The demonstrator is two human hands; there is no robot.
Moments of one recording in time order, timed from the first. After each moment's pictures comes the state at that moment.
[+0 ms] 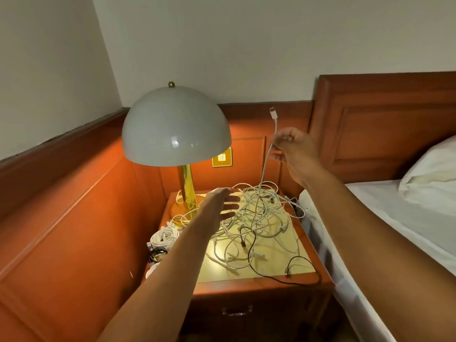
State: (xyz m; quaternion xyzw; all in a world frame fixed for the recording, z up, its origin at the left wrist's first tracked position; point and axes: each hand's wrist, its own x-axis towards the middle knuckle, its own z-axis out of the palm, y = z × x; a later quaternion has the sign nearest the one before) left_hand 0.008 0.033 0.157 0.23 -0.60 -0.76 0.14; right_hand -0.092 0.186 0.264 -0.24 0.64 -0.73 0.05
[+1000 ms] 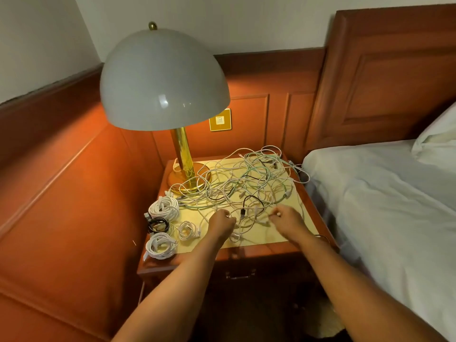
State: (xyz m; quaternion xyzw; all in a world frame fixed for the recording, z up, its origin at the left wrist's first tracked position) left_hand -0.006 0.027 -0.014 0.34 -0.80 -0.49 0.05; right_hand -0.084 0.203 0.017 -0.16 0.88 -0.40 0.18
